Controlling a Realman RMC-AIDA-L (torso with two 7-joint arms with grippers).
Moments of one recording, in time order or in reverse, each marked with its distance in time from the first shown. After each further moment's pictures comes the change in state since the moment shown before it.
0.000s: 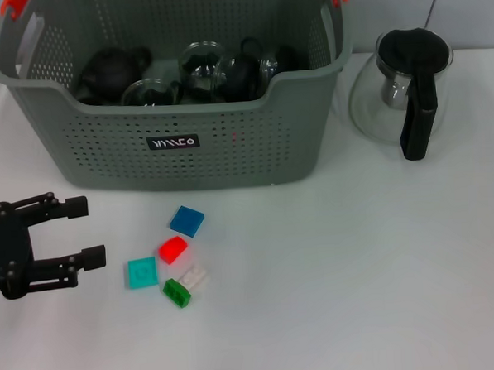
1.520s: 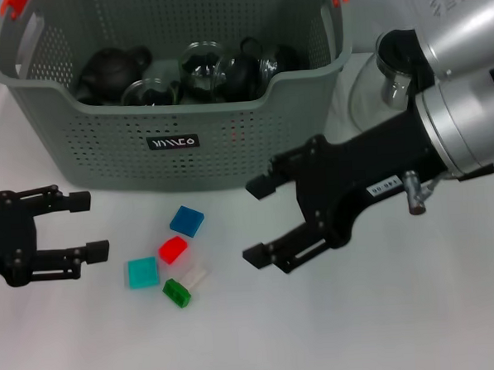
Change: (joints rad) left arm -0.025 -0.024 0.024 -0.136 0.045 -0.010 -0.089; right arm -0.282 -0.005 -0.079 -0.189 0.239 -0.579 -0.278
